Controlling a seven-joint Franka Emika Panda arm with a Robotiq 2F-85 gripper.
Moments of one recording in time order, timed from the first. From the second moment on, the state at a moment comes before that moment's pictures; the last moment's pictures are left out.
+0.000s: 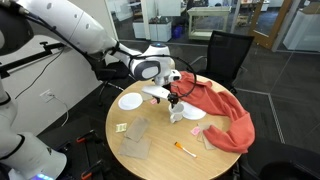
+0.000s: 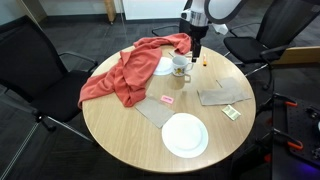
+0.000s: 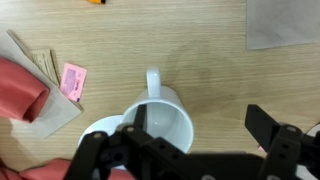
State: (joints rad) arm -0.11 0.42 -0.01 -1.97 -0.05 2.42 -0.55
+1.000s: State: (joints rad) arm -0.09 0.56 0.04 -1.87 -0.09 2.51 -0.54
